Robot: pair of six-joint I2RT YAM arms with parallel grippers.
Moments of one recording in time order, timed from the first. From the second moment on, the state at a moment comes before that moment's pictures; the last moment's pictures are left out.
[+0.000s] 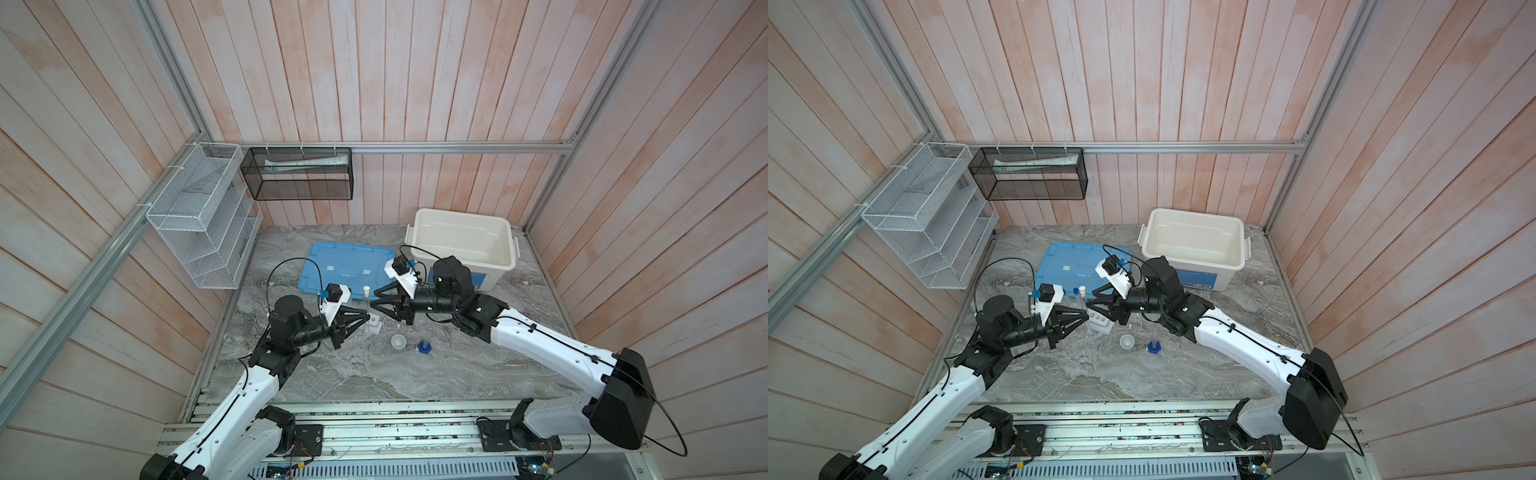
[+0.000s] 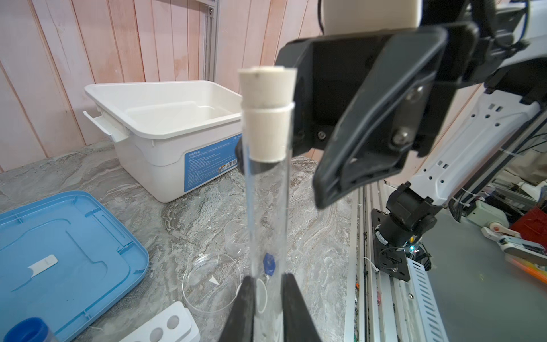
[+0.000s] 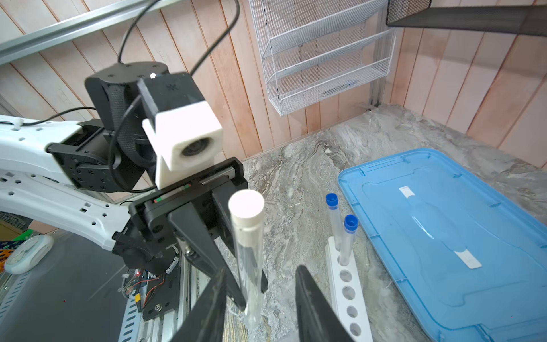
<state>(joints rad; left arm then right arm) -0.33 0.88 0.53 0.15 0.87 -0.02 0.84 1.40 1.10 -0.01 -0.57 0.10</state>
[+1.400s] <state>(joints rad) -0.33 0.65 0.53 0.07 0.27 0.02 0.89 1.58 1.06 0.32 -0.17 0.13</state>
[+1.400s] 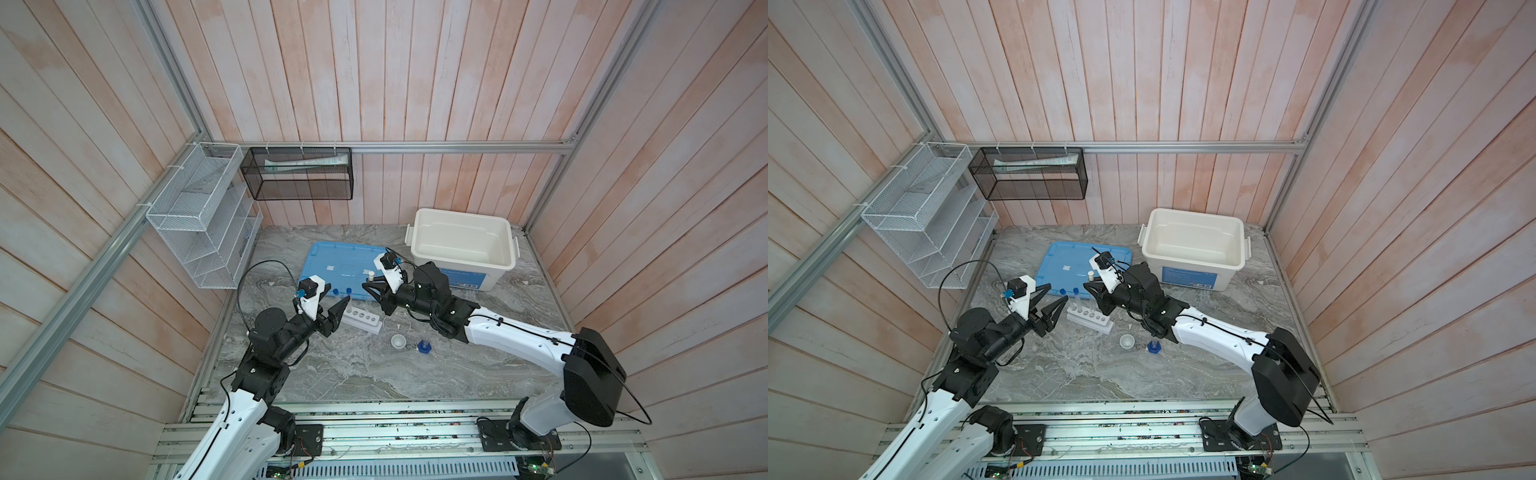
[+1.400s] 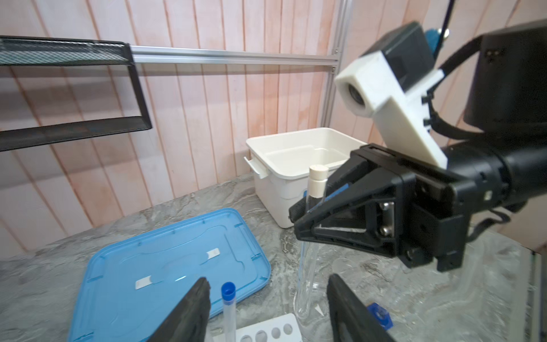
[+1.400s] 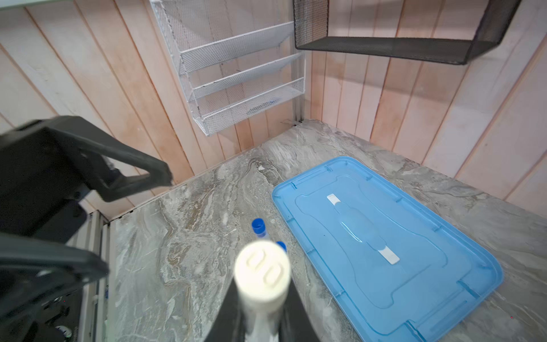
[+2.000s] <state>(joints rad) -0.32 0.63 0.50 0.06 0.12 0.06 0.90 1.85 1.06 0.62 -0.03 0.19</state>
